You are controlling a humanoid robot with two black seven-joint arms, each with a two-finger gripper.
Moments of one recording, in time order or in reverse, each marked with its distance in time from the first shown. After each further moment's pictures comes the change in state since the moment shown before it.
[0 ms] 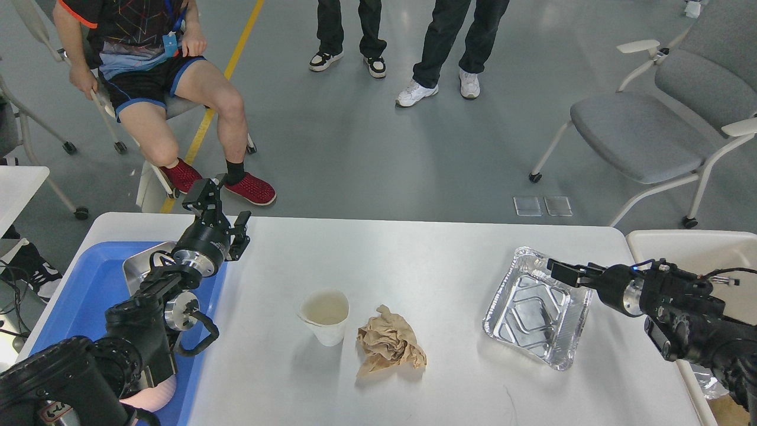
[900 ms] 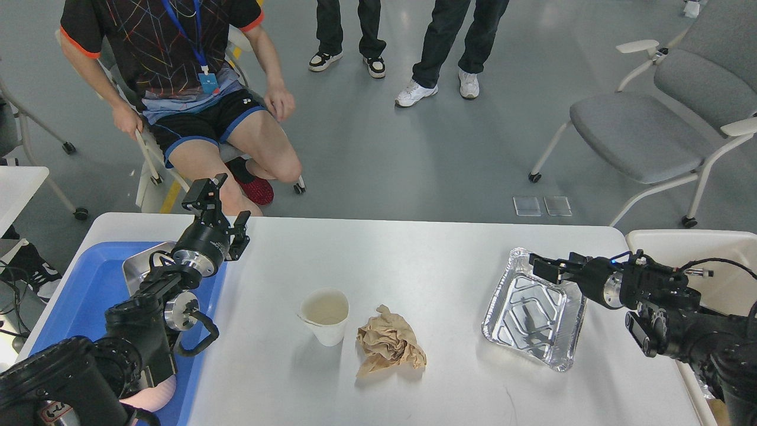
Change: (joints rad) left arm 0.000 0.000 -0.002 0.000 -0.001 0.000 -0.001; right arm 0.024 0.058 -0.078 -0.027 0.003 -0.064 0.000
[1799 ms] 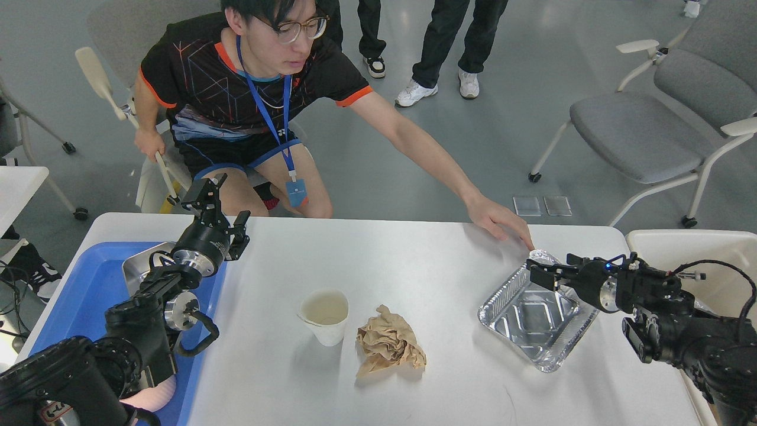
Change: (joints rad) left arm 0.000 0.000 -0.004 0.000 -0.001 0.000 0.000; right arm -0.012 0.027 -0.078 -0.035 0.005 -0.054 0.000
